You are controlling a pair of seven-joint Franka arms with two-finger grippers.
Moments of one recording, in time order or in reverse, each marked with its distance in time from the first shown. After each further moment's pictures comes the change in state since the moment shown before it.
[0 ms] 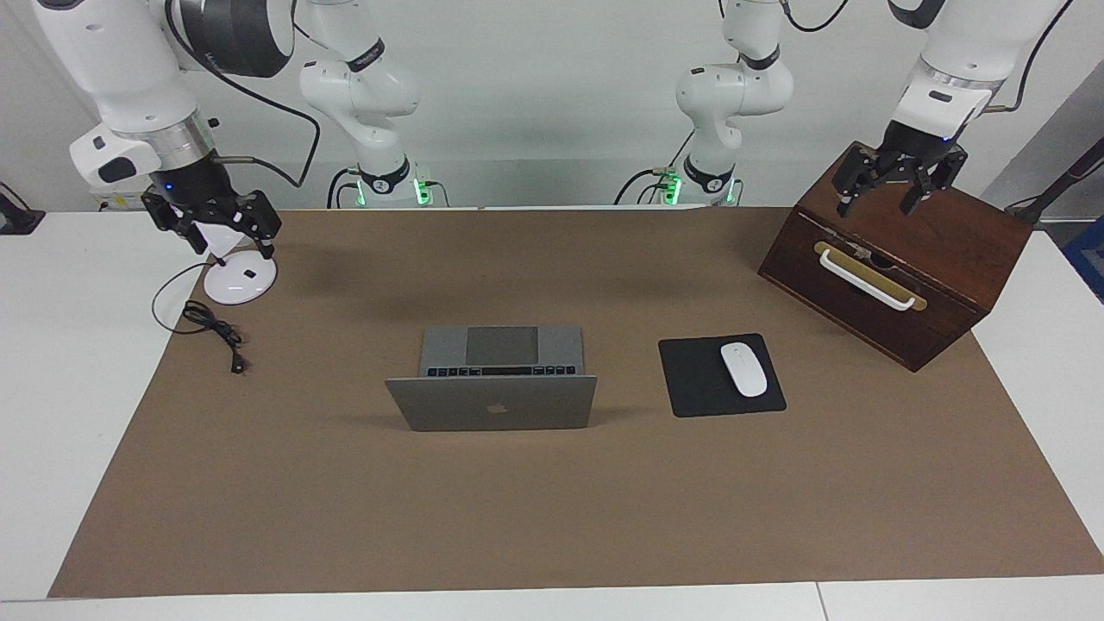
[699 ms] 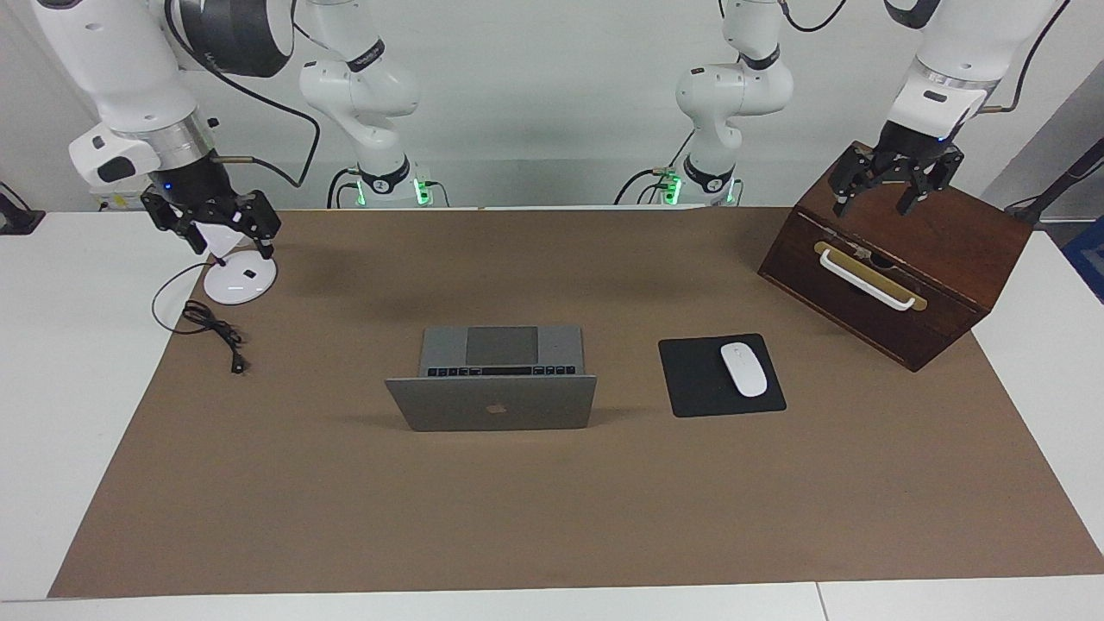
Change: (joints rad) left arm -0.005 0.000 -0.015 0.000 -0.001 0.000 0.000; right arm -0.003 -0.001 -0.001 0.000 0.000 0.002 0.000
